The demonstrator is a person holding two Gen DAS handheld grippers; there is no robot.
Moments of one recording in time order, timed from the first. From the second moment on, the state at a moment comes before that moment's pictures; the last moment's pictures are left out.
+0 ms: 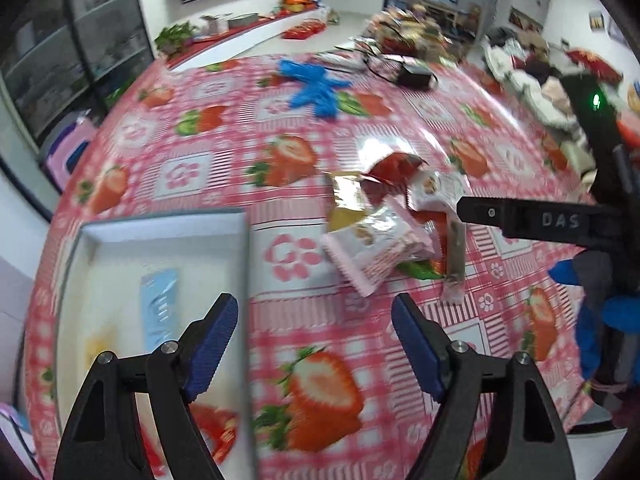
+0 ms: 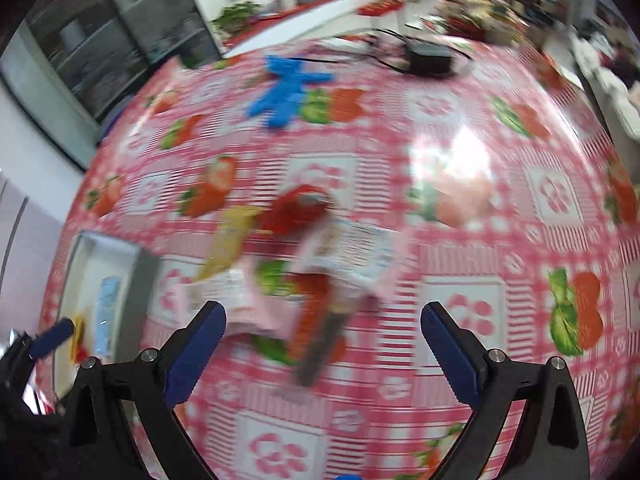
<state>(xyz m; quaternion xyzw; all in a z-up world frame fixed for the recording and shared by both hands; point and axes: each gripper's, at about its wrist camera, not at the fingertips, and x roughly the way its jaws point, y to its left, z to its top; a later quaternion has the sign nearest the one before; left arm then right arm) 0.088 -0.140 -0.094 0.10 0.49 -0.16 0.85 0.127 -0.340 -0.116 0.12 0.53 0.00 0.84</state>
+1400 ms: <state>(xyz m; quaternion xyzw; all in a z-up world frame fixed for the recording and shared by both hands) -0.006 -0.147 -0.148 0.07 0.48 -0.09 0.87 -0.019 -0.402 -0.153 0.06 0.52 -0.01 0.85</state>
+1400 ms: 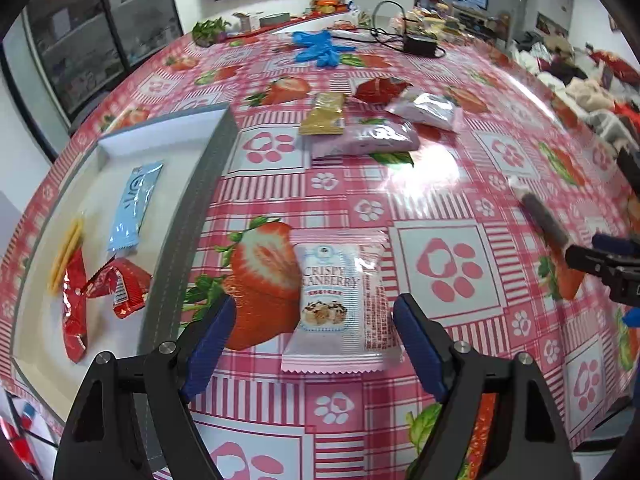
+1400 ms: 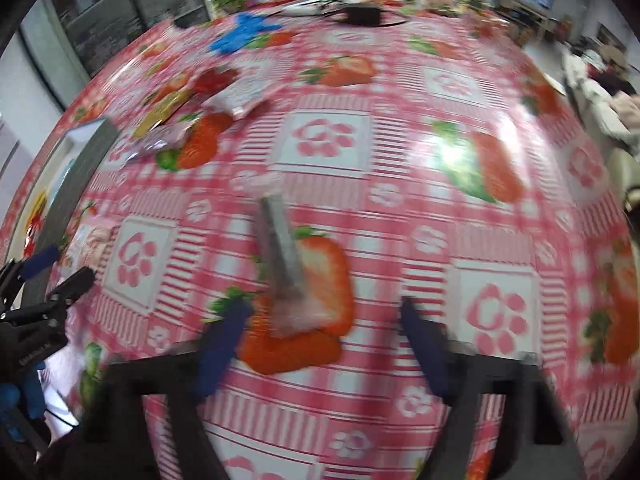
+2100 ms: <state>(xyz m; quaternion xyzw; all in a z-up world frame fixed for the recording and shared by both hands) 0.003 -0.162 -0.170 0.05 0.45 -0.10 0.89 0.006 -0.364 -0.172 0.00 0.46 -0.01 0.89</state>
